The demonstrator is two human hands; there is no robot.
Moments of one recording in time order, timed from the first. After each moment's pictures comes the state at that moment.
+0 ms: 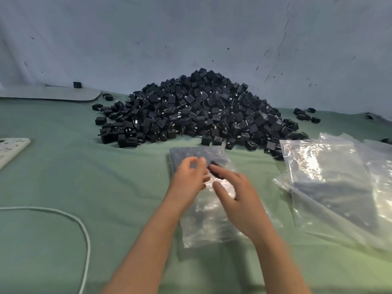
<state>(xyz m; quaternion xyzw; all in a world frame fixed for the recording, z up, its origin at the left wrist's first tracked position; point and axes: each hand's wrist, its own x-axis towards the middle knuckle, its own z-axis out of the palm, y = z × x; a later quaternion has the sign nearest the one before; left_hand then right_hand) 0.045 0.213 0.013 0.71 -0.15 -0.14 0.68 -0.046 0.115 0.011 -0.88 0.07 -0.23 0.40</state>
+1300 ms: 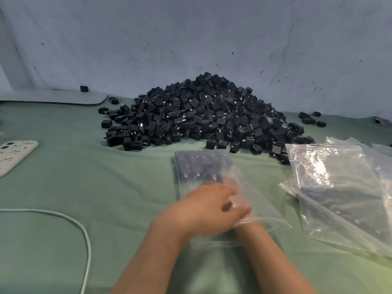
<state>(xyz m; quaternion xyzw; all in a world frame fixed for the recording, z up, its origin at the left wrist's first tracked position) 0.011 0.232 0.038 0.86 -0.44 -0.12 0.22 0.012 0.096 -0.045 -0.98 0.12 -0.10 0.13</state>
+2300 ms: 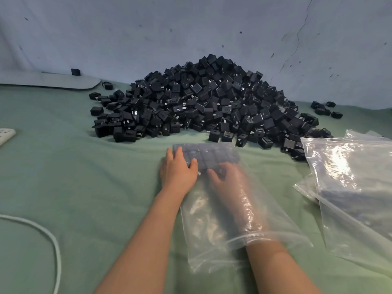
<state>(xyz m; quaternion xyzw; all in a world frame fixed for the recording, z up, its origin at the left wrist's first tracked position) 0.136 0.196 -0.035 0.92 -0.11 0.00 0.39 0.074 0.081 -0.063 -0.89 0.23 -0.22 0.32</state>
